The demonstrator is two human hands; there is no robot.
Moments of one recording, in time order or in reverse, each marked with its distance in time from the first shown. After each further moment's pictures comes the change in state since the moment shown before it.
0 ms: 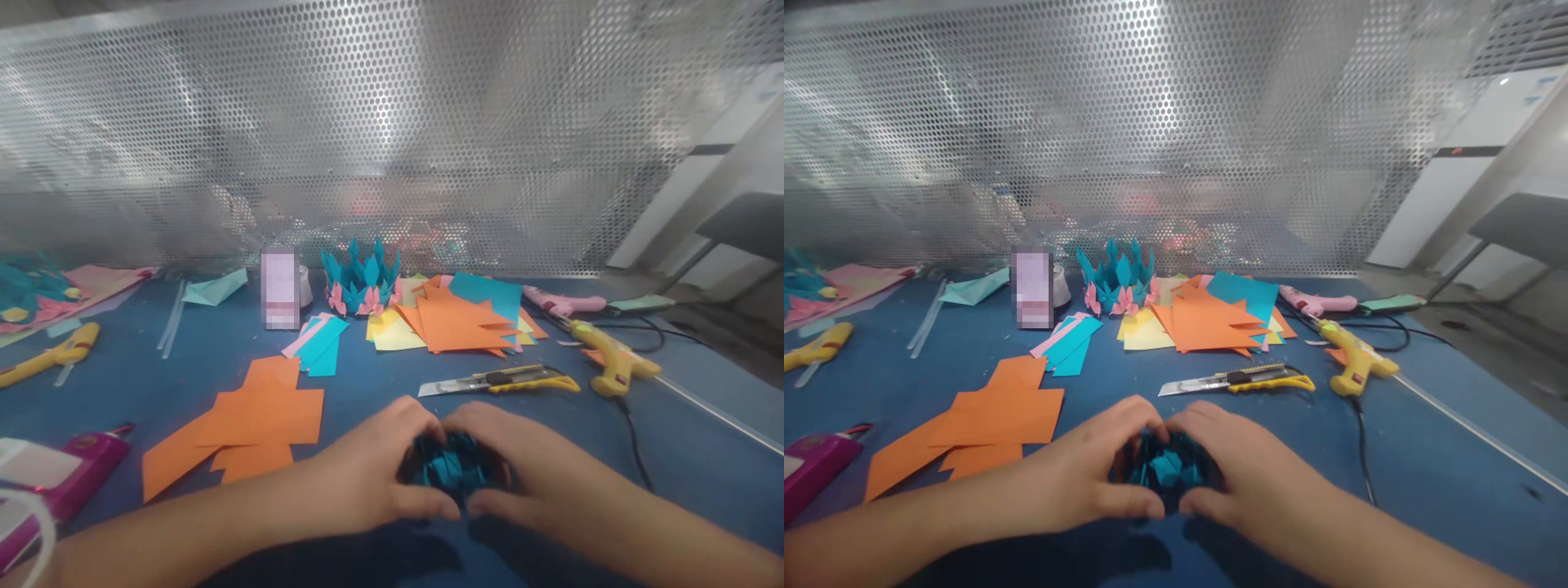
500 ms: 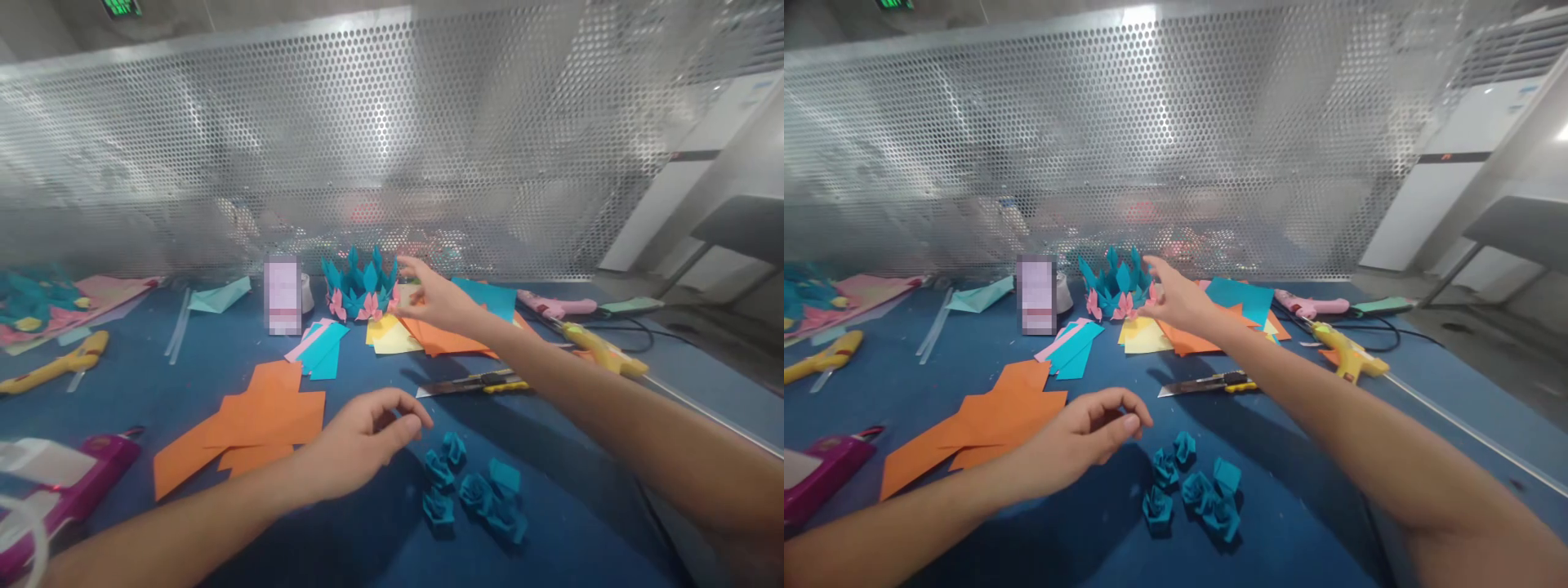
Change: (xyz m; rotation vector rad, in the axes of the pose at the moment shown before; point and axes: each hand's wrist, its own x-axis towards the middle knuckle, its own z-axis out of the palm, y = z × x) left_hand -0.004 0.000 -0.002 -0.449 0.151 -0.073; right_hand 0.131 0.009 -0.077 -0.016 0.535 -0.135
